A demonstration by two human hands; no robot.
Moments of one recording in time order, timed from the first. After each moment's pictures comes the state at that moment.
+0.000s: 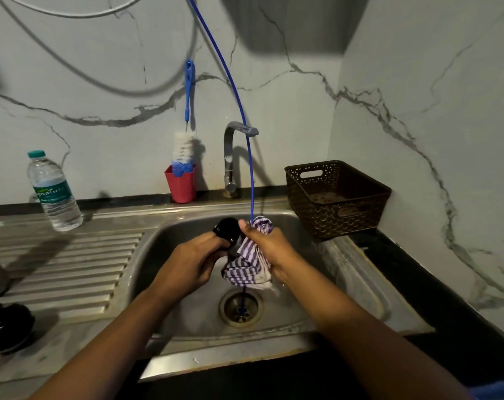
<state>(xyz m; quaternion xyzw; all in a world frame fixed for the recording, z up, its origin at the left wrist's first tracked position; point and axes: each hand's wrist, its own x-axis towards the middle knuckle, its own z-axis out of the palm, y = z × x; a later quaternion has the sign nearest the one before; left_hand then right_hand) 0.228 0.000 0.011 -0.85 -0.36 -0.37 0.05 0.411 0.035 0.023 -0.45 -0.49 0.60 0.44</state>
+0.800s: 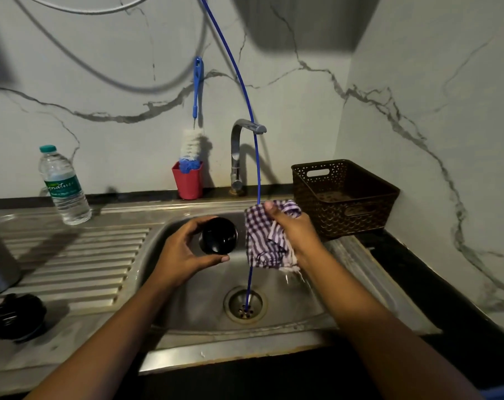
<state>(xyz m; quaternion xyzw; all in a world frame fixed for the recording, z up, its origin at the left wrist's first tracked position) 0.211 0.003 0.005 -0.71 -0.44 -0.52 -0.17 0.429 0.034 0.045 -0.46 -0.45 0.54 0.54</state>
